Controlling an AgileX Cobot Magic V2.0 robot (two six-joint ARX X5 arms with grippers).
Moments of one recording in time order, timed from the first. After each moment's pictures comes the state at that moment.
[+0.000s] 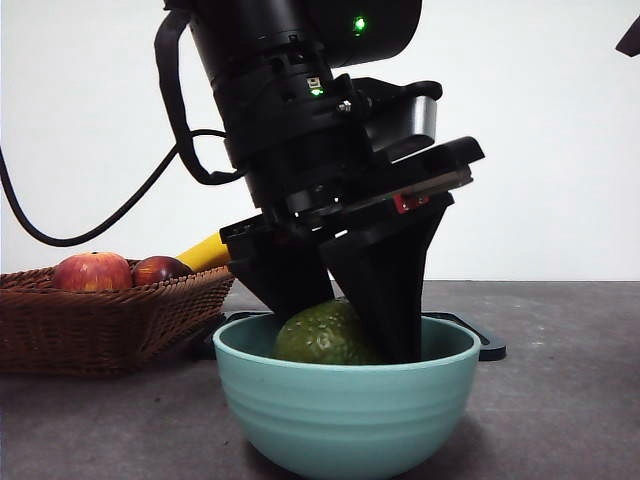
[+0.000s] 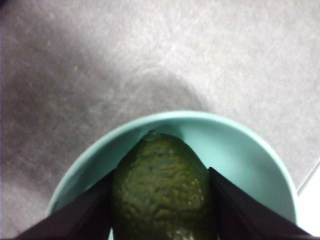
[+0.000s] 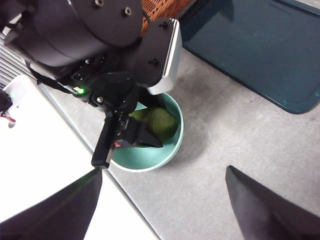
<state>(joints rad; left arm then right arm) -0.99 1.74 1.18 -0.62 0.10 -0.11 0.45 0.79 0.95 -0.98 -0.47 -0.02</state>
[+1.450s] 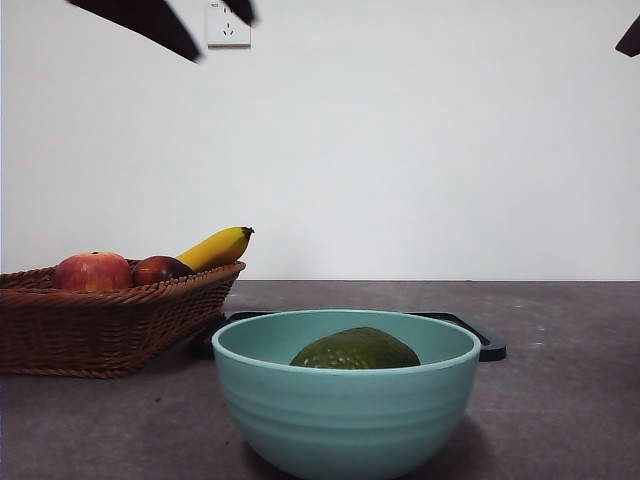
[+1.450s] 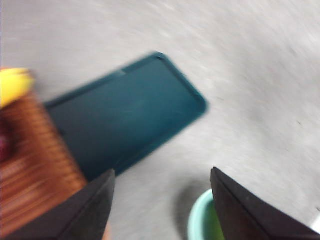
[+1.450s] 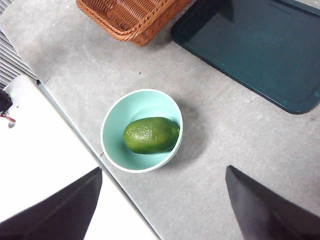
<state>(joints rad) -0.65 1.17 1.20 -0.70 0.10 -0.12 0.45 0.79 0.95 -0.98 -0.47 -0.02</state>
